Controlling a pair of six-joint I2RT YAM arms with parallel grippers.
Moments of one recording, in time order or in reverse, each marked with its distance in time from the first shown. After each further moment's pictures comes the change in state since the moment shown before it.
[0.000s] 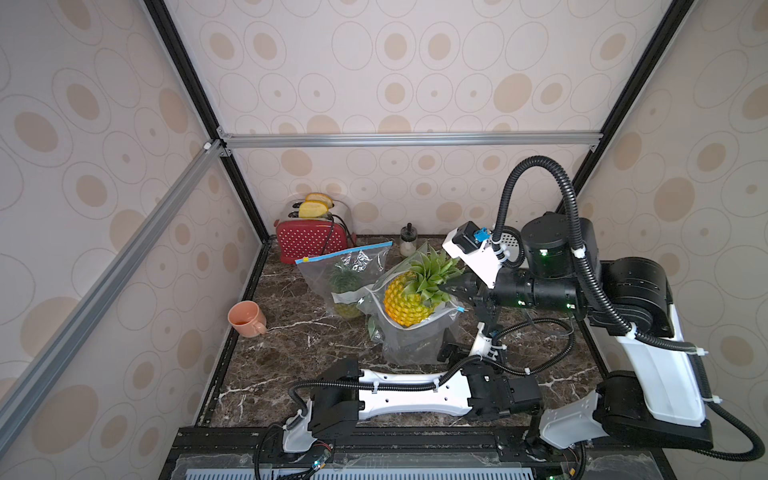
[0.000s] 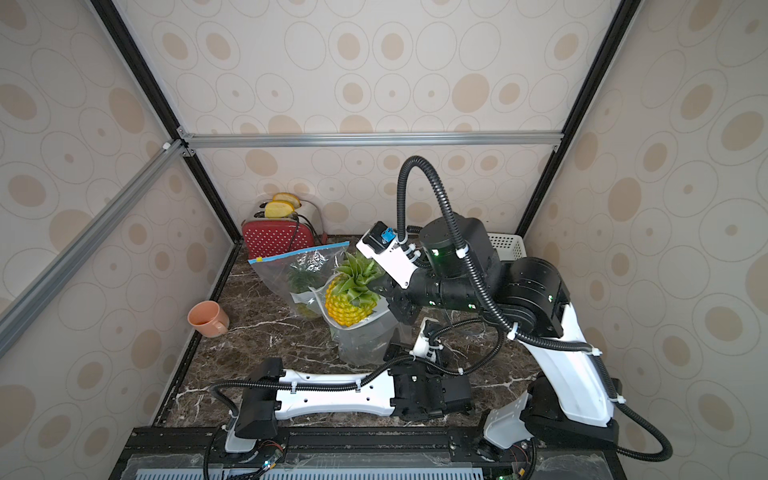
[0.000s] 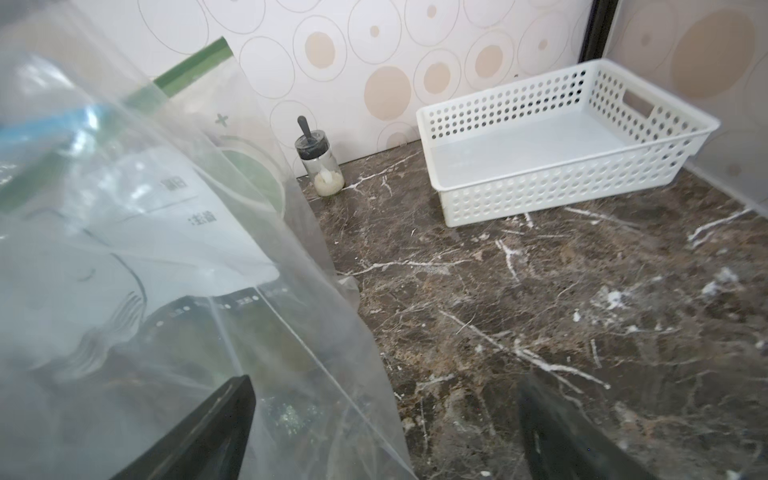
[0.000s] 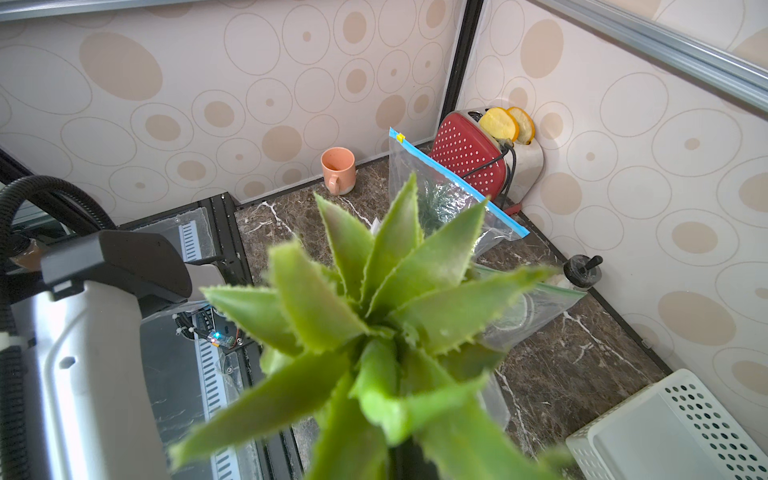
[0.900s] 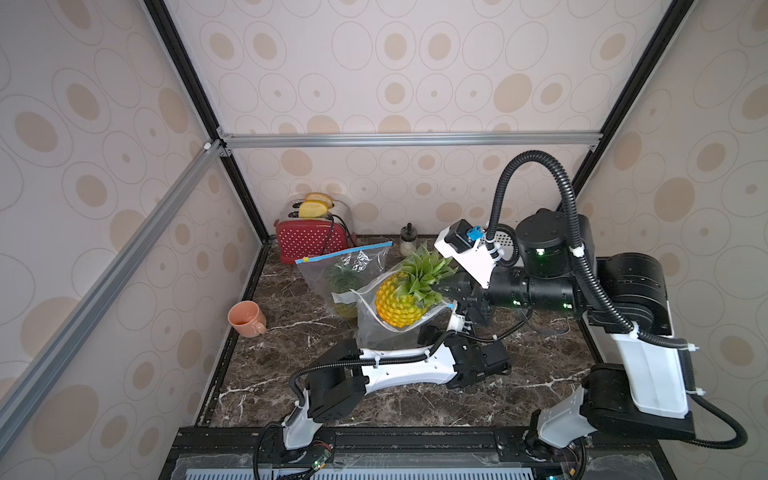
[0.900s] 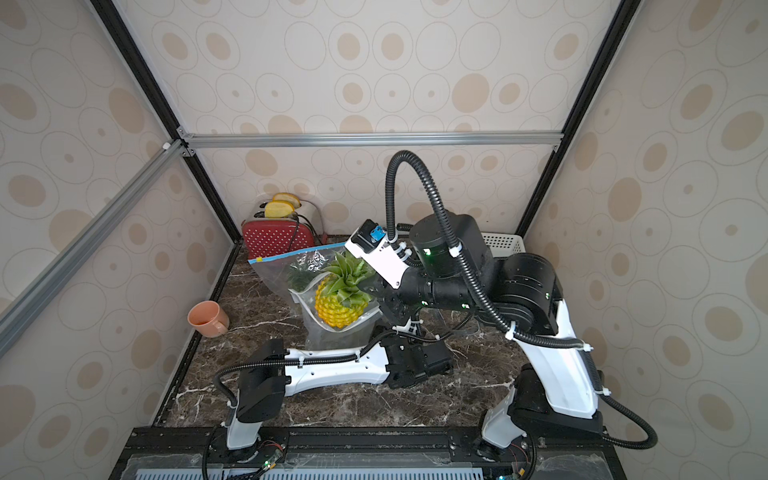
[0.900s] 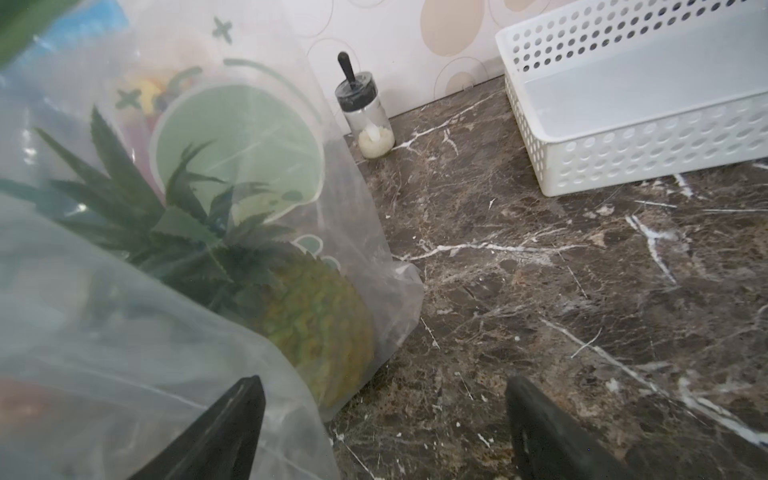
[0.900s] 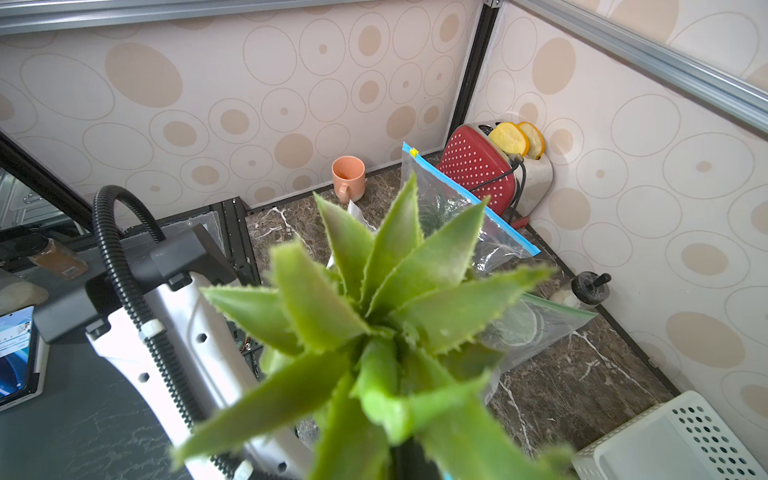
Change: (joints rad) left arm 0.153 -0.011 -0.129 0.069 0.056 0.077; right arm 0.061 0.088 0.180 -0.074 0.048 0.008
